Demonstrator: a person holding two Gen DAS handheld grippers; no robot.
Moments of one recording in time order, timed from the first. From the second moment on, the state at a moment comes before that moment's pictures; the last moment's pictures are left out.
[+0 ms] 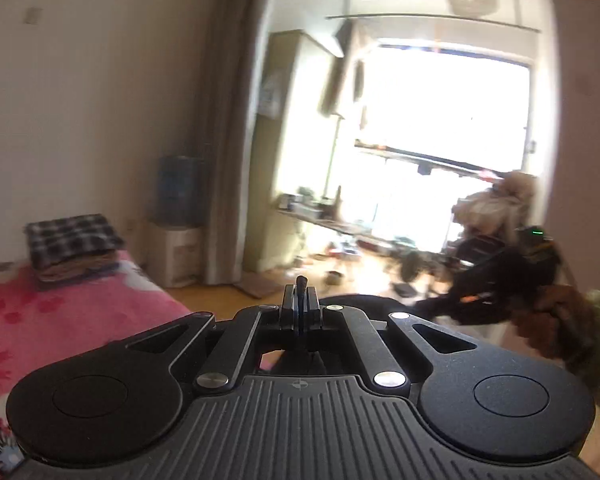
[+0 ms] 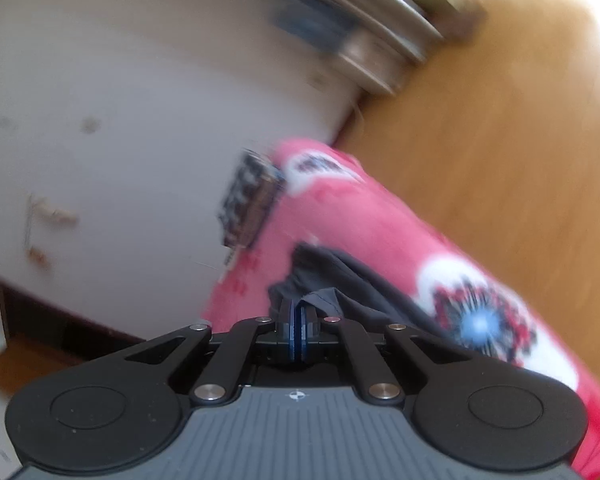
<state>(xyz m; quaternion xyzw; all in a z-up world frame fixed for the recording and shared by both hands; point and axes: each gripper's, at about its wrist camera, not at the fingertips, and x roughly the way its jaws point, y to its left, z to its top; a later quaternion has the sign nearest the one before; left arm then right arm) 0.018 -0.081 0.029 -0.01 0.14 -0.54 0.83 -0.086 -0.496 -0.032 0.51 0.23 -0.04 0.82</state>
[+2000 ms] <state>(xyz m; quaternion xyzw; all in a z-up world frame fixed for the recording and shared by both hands) -0.084 -0.091 -0.145 0.22 0.28 -0.59 0.72 -0.144 -0.487 -0.175 0.50 0.41 -0.12 0.75</state>
